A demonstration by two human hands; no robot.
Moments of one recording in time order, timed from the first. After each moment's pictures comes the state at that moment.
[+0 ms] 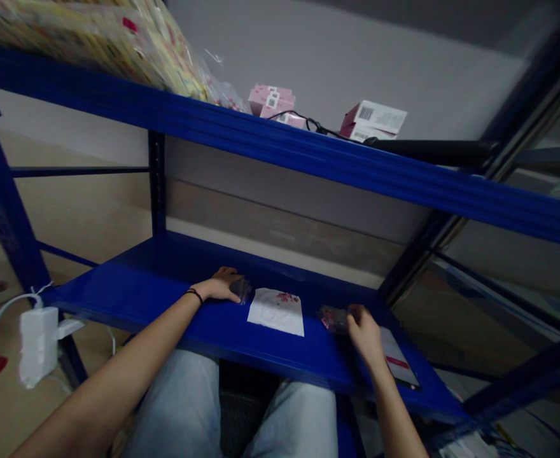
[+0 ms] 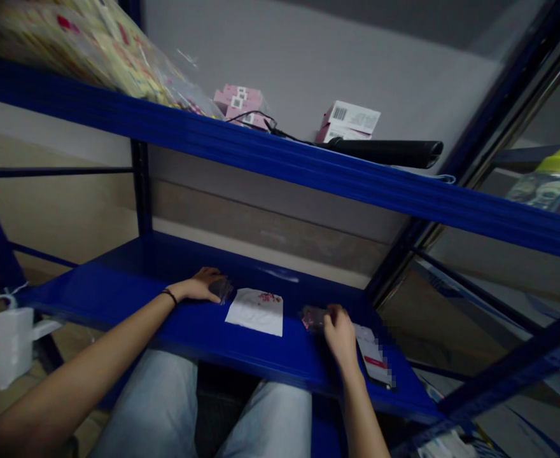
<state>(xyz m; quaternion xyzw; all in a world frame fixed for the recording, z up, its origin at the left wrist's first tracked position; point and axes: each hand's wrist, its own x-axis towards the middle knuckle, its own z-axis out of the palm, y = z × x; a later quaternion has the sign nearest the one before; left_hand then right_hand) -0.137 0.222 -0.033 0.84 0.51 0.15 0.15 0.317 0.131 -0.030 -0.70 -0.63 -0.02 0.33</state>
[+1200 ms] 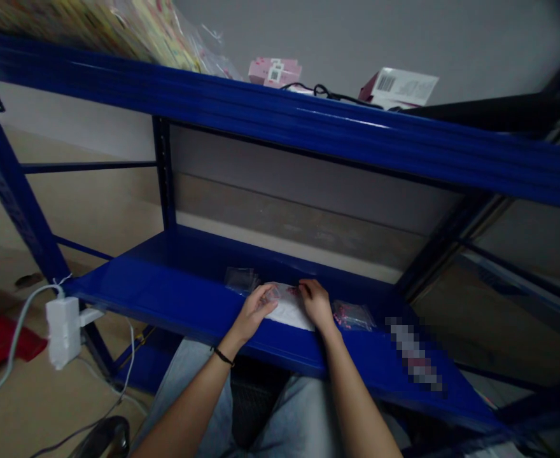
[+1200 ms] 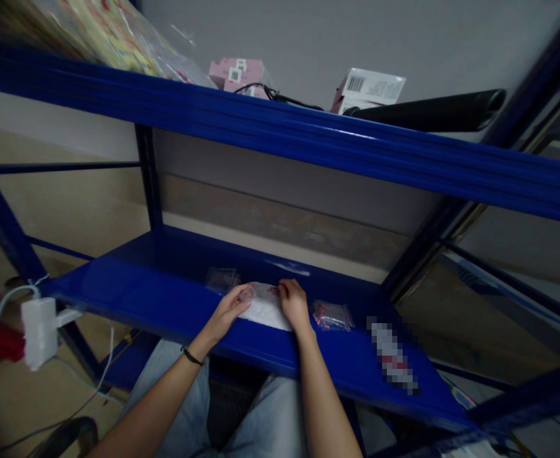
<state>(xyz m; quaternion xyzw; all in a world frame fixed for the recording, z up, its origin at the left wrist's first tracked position) -0.033 0.131 -0.072 0.60 0.33 0.58 0.45 0.190 0.197 -0.064 -0.50 -0.78 0.04 0.38</state>
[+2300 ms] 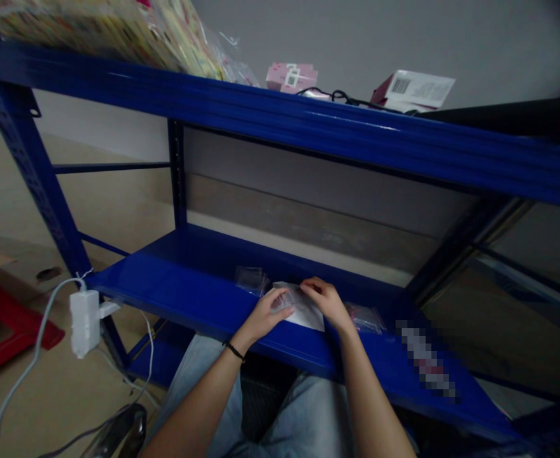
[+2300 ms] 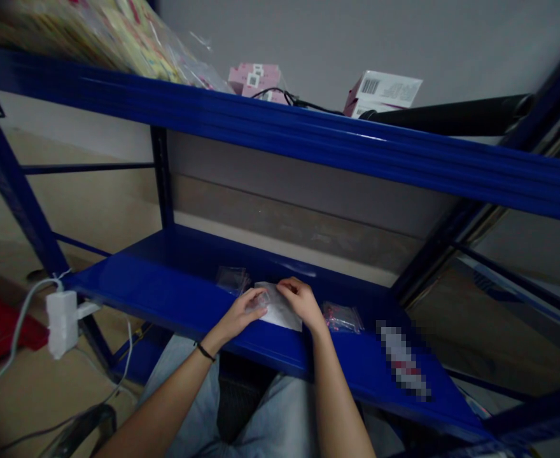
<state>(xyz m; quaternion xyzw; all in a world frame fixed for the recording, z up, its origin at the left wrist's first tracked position) -0.033 0.125 -0.066 0.68 0.35 0.52 0.38 0.172 0.171 -0.010 -0.43 -0.77 0.26 0.39</state>
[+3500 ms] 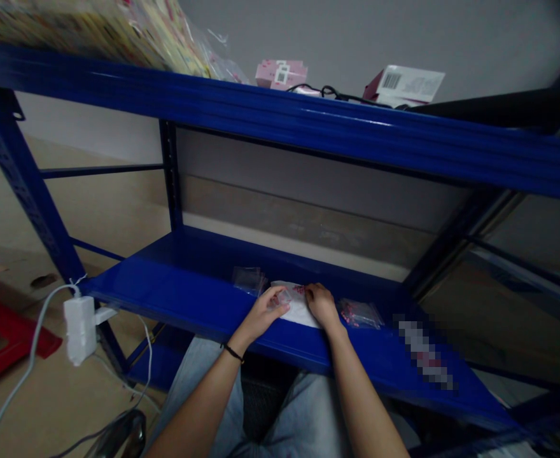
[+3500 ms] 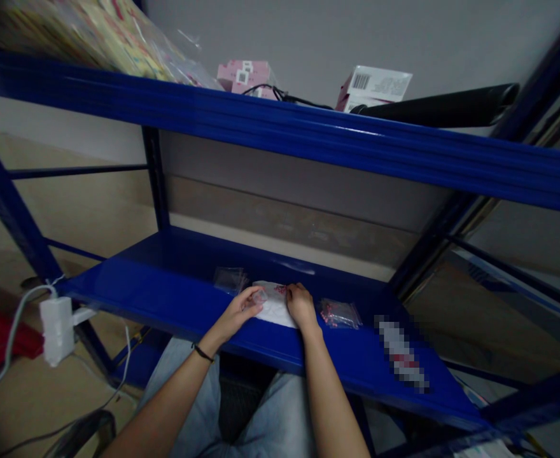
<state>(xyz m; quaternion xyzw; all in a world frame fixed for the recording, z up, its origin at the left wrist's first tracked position) -0.033 0.127 -0.071 0.61 0.35 0.53 0.46 0.186 0.197 -0.073 -0.58 -0.78 -0.04 0.23</state>
